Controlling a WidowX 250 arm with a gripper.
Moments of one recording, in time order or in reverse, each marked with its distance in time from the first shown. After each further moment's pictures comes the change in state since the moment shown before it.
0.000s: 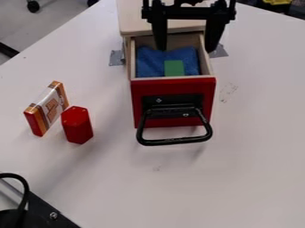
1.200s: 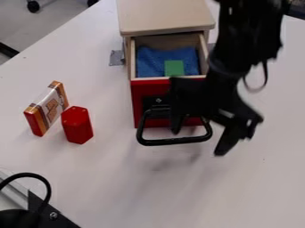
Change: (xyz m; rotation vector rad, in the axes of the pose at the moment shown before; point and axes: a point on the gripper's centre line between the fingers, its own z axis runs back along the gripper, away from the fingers) arm -0.093 -0.018 -0.080 0.157 0.029 -0.499
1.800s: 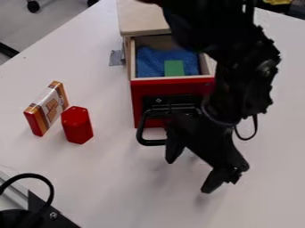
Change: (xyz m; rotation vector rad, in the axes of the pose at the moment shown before) arm -0.013 -0.005 -0.033 -0.013 0.047 -0.187
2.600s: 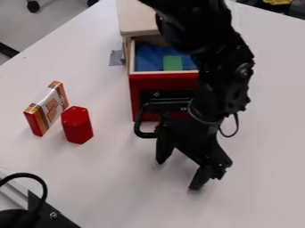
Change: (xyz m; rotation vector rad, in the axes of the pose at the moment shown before) arm 0.004 0.019 -0.025 -0.010 0.032 0.039
